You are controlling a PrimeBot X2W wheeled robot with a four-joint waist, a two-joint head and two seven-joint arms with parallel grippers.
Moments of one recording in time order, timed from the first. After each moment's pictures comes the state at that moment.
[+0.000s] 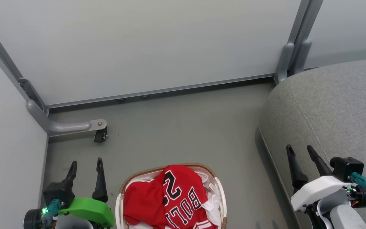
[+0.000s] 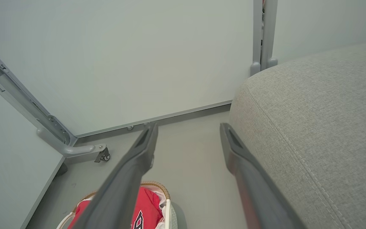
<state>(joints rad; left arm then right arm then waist) -0.05 0.17 -0.22 0.26 -0.38 0.09 -0.18 -0.14 -0.09 0.01 0.36 0.36 0.13 -0.18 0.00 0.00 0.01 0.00</state>
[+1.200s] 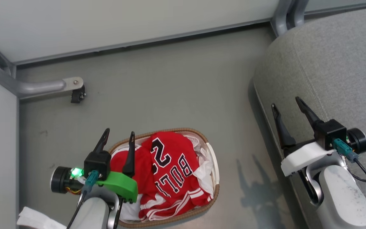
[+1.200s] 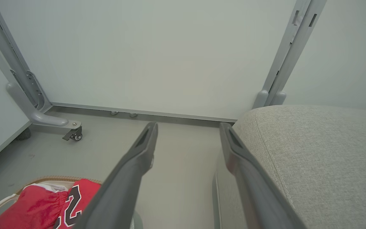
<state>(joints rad) -0.24 0.06 -0.24 0.43 -0.10 -0.03 -0.25 -0.32 -0.11 0.08 0.32 0.08 0.13 -0.25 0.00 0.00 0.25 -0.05</state>
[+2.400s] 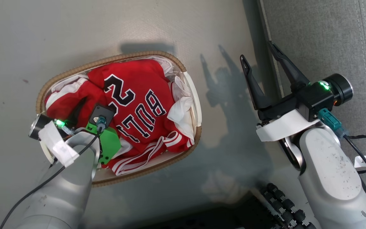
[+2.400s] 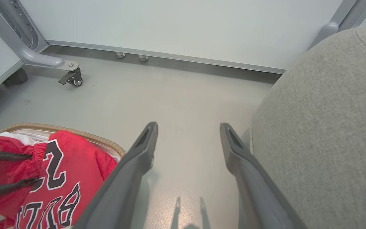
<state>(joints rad) -0.82 0.10 -0.41 1.24 0.13 0.08 -0.25 -0.51 -0.09 0.23 0.15 0.05 0.13 -0.26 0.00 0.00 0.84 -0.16</state>
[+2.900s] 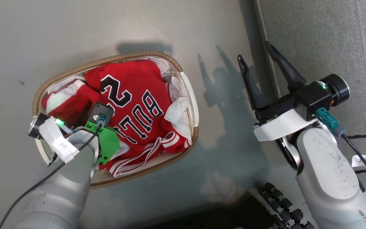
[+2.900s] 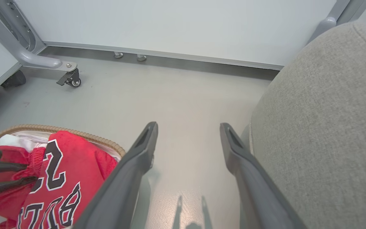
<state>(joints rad) -0.85 0.10 -0.44 1.28 0.11 0.06 -0.22 -0.51 -0.08 0.23 0.16 0.06 0.13 -0.26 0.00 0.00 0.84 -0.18</state>
